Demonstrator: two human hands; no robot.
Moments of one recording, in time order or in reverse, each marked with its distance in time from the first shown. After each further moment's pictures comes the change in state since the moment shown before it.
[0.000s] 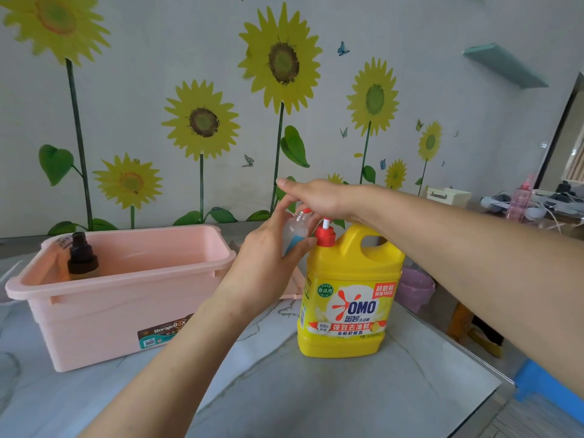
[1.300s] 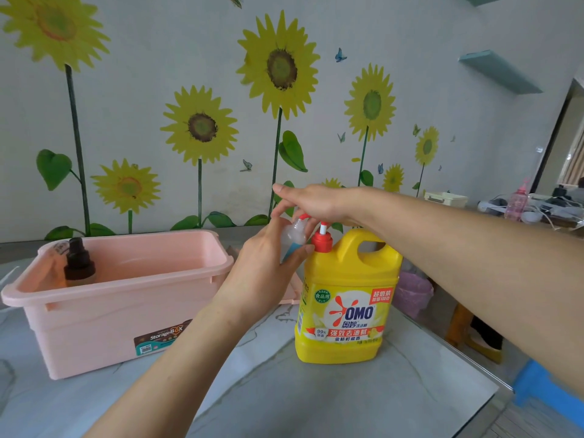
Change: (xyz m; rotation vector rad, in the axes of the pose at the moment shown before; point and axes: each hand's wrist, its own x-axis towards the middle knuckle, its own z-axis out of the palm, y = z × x) left_hand -0.001 -0.002 0.001 0.013 -0.002 -0.001; right_hand -0.003 -0.006 -0.002 -0.015 -0.039 0.017
